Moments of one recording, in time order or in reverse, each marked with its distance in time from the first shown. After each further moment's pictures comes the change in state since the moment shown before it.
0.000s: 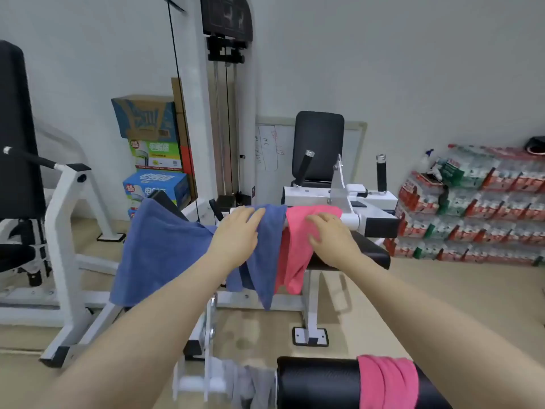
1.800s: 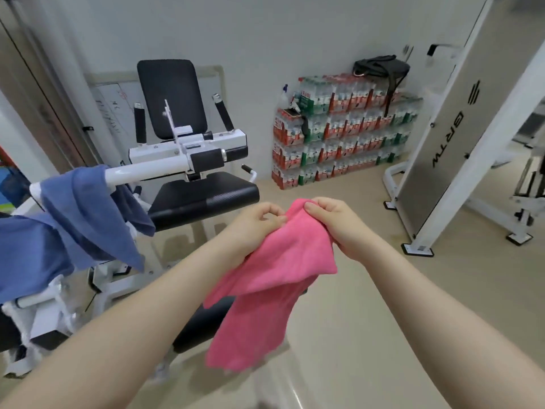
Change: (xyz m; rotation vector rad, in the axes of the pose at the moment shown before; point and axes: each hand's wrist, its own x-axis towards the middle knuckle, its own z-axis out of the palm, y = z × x) left_hand -0.066 0.343 -0.015 -1.232 -0.568 -0.081; right_hand -0.285 0.171 -0.102 1.075 0.172 0.496
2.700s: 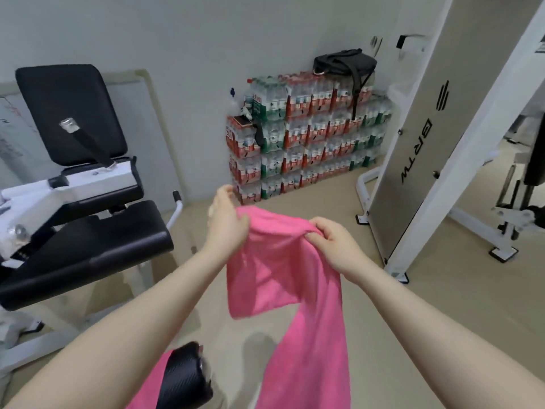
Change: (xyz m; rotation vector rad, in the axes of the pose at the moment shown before) left_hand 0.360 0.064 0.214 0.369 0.416 0.109; right_hand 0.200 0.111 -0.343 -0.378 0.124 -0.097
